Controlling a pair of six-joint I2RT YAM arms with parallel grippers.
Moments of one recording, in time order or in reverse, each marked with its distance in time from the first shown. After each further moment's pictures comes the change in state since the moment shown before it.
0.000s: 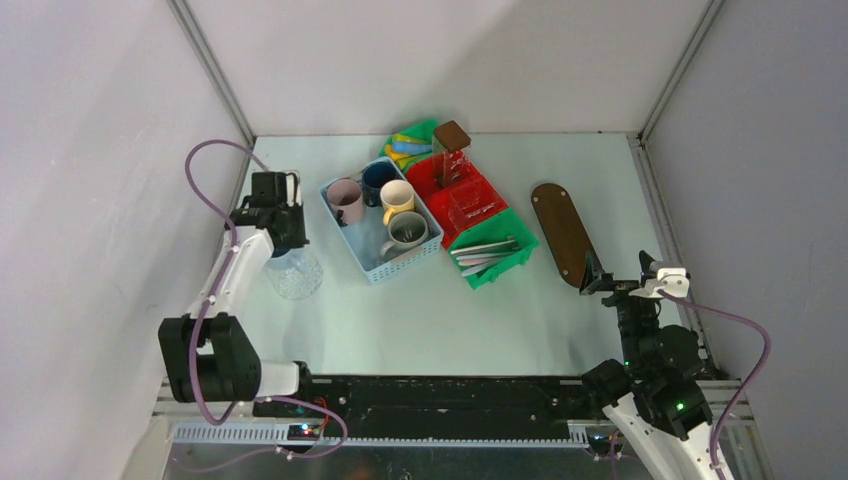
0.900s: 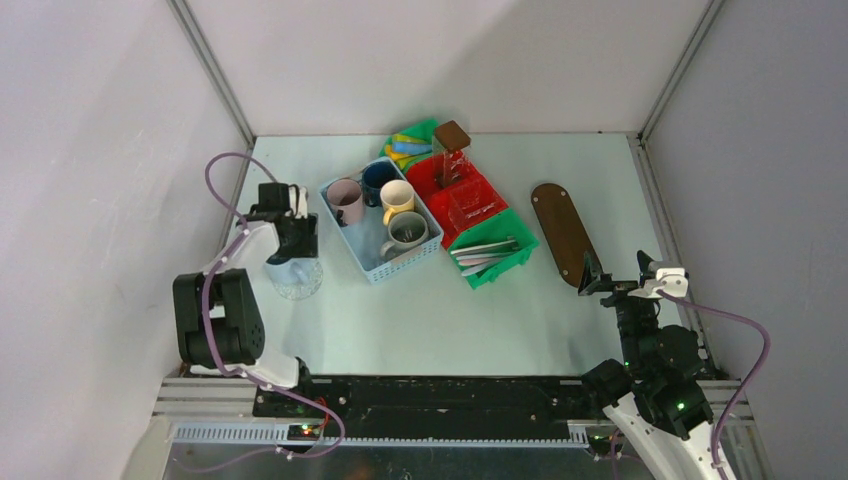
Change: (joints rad) left arm 0.079 0.205 -0.098 0.183 0.092 0.108; right arm 0.018 0.000 0.000 0.000 0.003 0.000
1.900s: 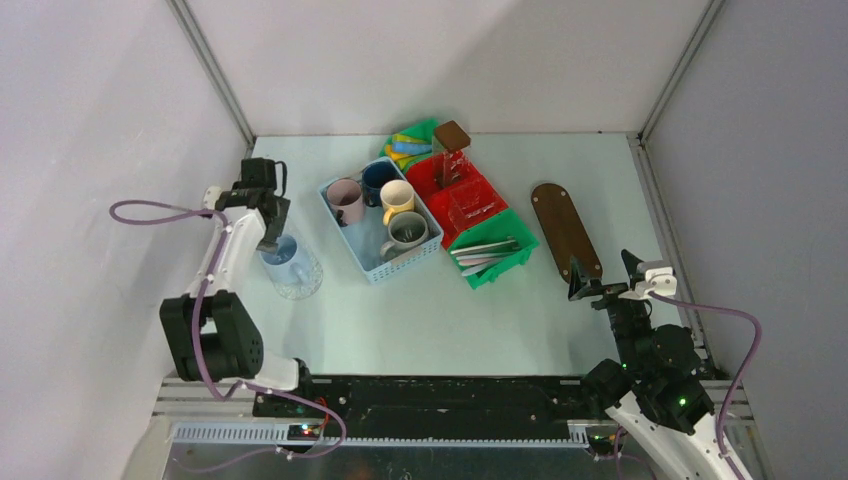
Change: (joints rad) left arm 0.000 -0.106 0.233 -0.305 -0.447 -1.254; right arm 0.130 0.000 -0.019 0.013 0.021 -0.004
